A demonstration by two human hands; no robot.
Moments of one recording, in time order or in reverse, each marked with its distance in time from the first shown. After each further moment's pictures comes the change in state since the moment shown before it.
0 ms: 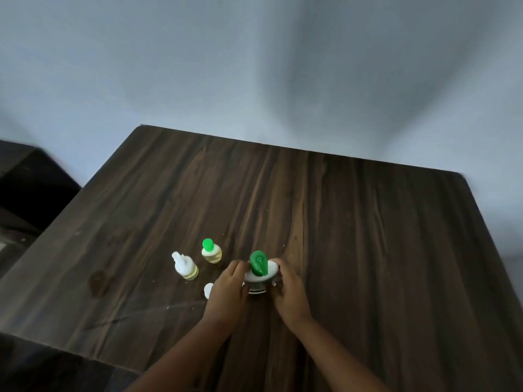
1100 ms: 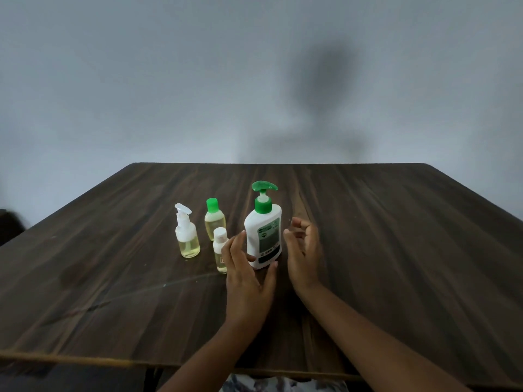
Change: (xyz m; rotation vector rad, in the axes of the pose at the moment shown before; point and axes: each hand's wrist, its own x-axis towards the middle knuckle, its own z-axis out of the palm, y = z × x) left_hand -0.062 -0.081 0.094 -0.296 0.506 0.345; right_hand -0.024 0.045 0.071 0.335 0.557 -0.240
